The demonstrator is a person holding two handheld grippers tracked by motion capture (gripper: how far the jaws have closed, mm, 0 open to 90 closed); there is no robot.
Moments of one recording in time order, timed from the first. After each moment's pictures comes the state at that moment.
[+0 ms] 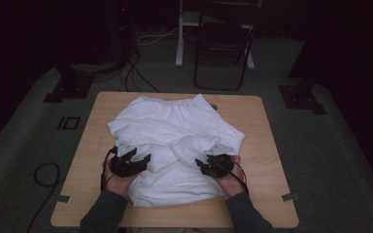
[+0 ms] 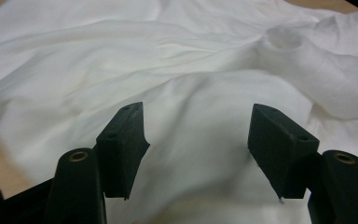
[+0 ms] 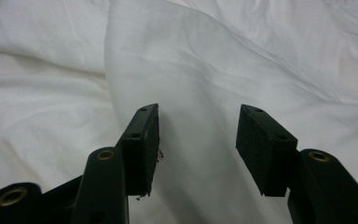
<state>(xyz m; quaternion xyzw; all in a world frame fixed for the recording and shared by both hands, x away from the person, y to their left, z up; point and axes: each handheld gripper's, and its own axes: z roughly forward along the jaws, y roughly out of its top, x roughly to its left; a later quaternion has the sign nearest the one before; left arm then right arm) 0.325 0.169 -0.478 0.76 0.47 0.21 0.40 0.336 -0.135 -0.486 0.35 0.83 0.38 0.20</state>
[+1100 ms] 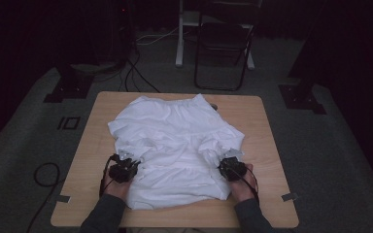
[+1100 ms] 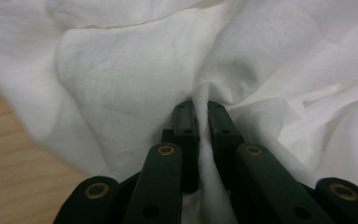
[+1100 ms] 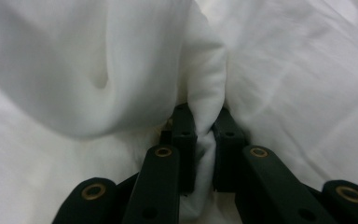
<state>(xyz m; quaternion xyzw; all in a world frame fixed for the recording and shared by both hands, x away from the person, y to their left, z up) 0.321 0.203 -0.529 0.76 0.53 0.19 0.32 0.332 -0.189 -0.522 0.46 0.82 0.28 0.22</state>
